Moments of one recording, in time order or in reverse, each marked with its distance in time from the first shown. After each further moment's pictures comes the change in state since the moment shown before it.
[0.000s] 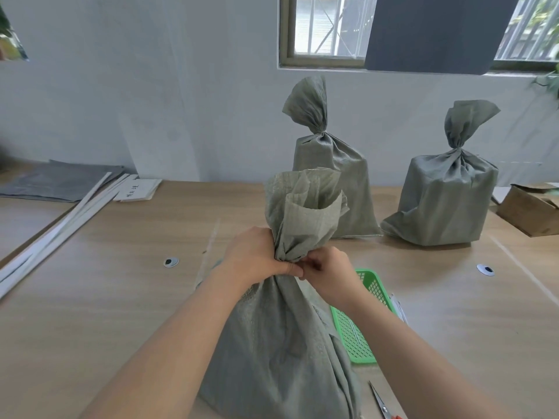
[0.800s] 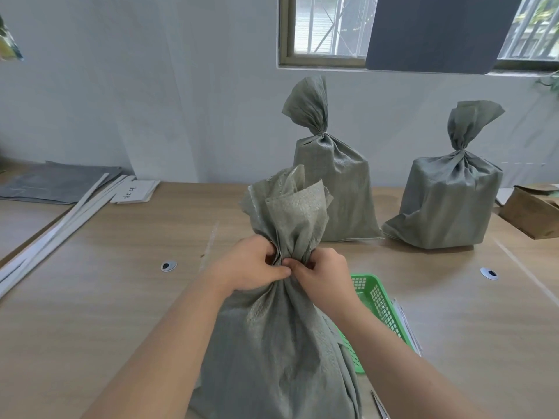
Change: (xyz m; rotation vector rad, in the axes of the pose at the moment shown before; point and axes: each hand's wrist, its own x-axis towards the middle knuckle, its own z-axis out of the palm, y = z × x) left_hand -0.003 -0.003 -0.014 -0.169 -0.170 -0.049; right_hand 0.012 -0.014 0.010 0.084 0.194 0.129
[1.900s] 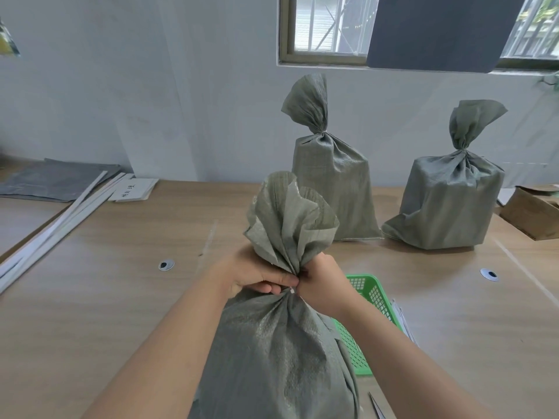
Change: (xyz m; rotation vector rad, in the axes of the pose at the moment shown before) left_hand 0.000 0.018 0.000 -0.461 -0.281 -0.166; right_hand 0.008 0.010 -0.003 -0.144 -0.270 -0.186
